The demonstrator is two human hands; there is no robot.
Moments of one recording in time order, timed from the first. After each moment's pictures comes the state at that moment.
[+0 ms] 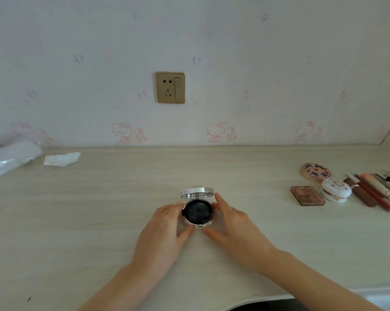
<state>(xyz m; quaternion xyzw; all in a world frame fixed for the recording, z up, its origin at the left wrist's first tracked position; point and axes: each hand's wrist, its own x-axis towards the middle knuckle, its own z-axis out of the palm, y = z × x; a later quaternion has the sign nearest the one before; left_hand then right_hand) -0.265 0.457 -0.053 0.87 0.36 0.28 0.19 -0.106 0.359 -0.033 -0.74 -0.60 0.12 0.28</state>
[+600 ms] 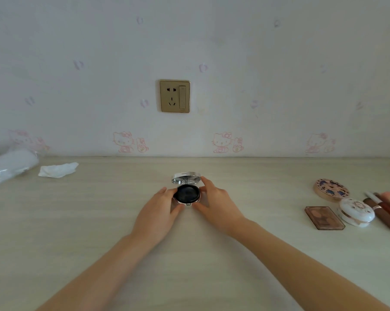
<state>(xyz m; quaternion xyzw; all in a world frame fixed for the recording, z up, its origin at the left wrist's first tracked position) -0.228 0.559 -0.051 0.87 0.38 0.25 0.19 -0.073 0.477 -0.035 -0.72 -0.59 0.11 0.34</state>
